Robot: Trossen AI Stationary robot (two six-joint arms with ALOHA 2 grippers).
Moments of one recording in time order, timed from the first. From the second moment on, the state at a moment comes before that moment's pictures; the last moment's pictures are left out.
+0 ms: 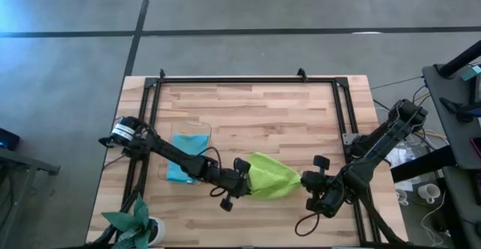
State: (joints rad) left arm -0.36 1.86 1.04 0.23 -0.04 0.15; right arm 0.82 1.43 0.97 -0.88 0.49 1.00
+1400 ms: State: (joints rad) left arm -0.22 1.27 1.03 0.12 -0.39 0.19; right arm 0.66 1.34 1.49 -1.57 0.74 0.56
